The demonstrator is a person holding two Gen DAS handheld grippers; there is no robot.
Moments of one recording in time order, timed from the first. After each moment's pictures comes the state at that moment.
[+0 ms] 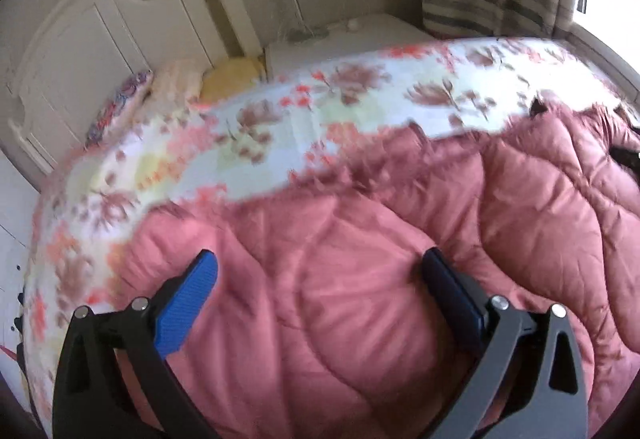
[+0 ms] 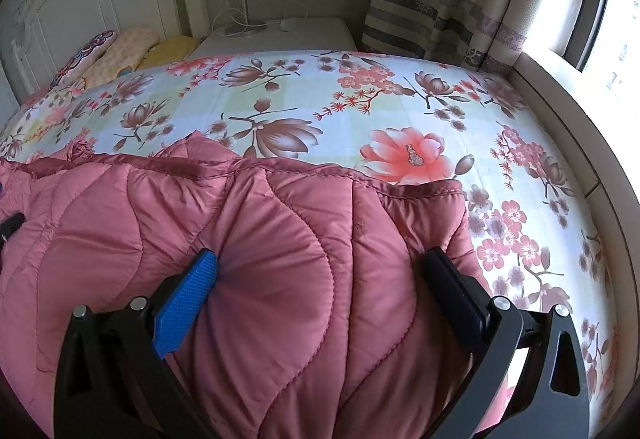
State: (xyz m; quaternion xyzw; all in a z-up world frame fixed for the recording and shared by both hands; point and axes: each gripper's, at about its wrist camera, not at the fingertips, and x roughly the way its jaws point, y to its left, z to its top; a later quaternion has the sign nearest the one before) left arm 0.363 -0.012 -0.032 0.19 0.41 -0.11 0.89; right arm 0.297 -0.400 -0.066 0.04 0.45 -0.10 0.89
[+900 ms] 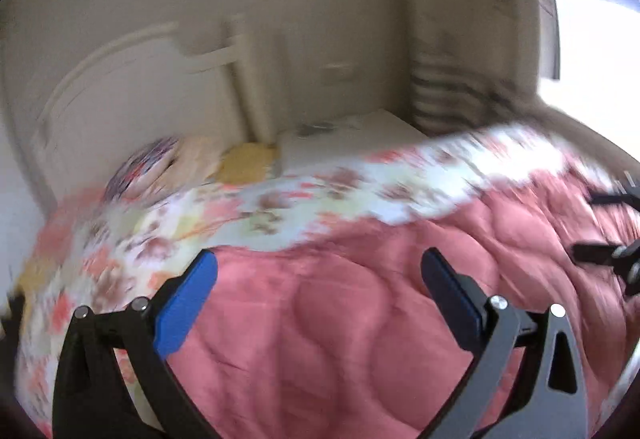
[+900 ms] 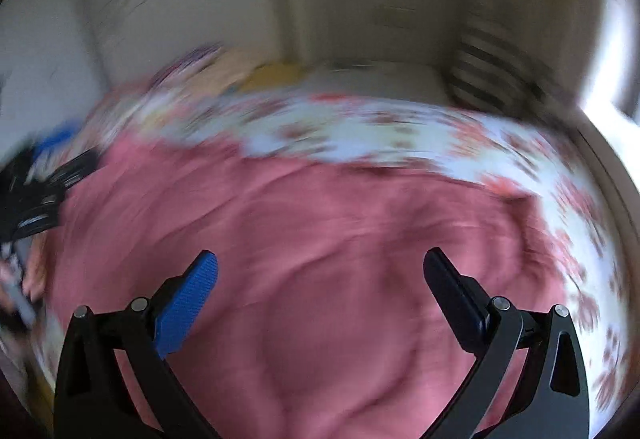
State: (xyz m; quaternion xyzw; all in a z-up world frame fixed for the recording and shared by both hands) left arm 0.262 -0.022 0.019 0.17 0.26 -0.15 0.94; right arm 0.238 -0.300 -0.019 -0.02 0.40 0.08 0.91
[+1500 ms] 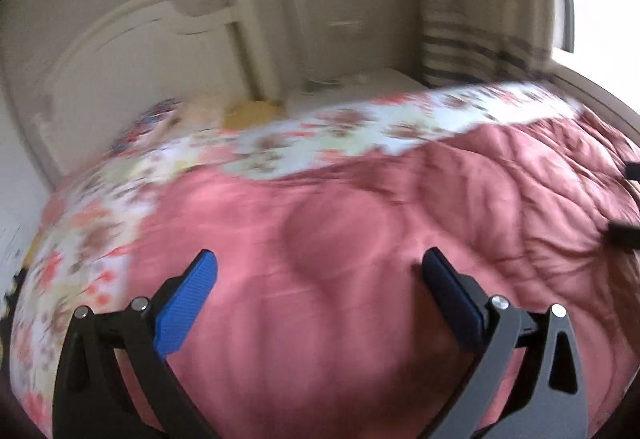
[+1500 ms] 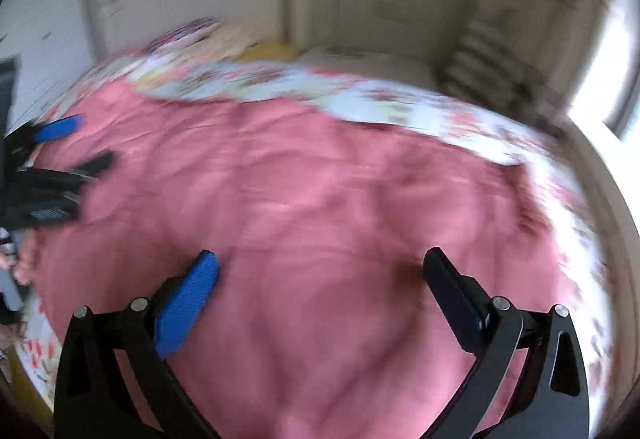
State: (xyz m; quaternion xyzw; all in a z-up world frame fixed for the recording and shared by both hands) left arm 0.272 0.011 -0.022 0.14 0.32 -0.09 0.93; right arm 0.210 -0.331 -0.030 -0.02 0.40 0.00 0.92
